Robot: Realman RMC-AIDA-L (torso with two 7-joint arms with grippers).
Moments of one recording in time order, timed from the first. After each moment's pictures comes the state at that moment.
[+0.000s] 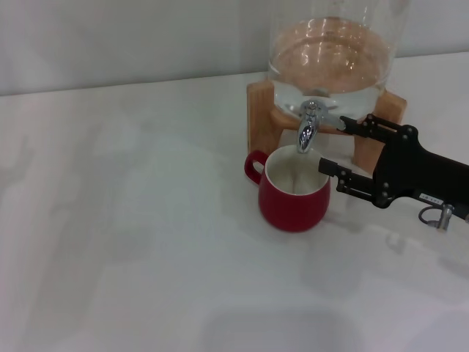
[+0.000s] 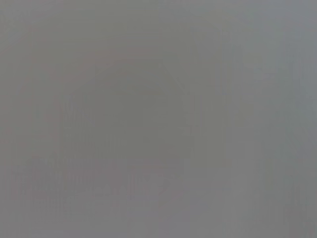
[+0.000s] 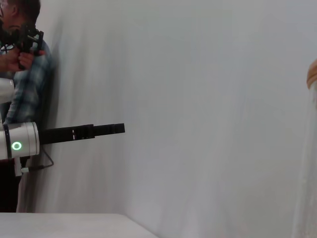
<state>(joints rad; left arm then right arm) -0.22 -2.08 -1.59 -0.69 -0.05 -0.99 2.79 0.37 1.95 1.96 0.31 -1.06 1.55 -2.58</state>
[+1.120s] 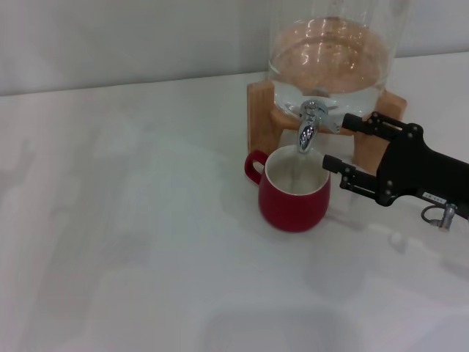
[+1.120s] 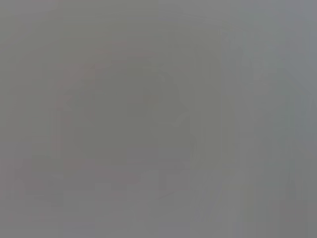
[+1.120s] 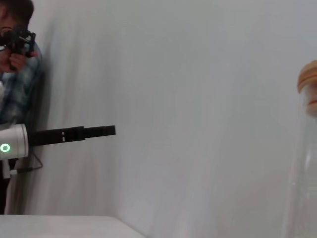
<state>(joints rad) -0.21 -2.08 -1.58 -0.69 -0.05 -1.00 2.79 0.36 1.96 1.97 0.31 -1.05 1.55 -2.60</state>
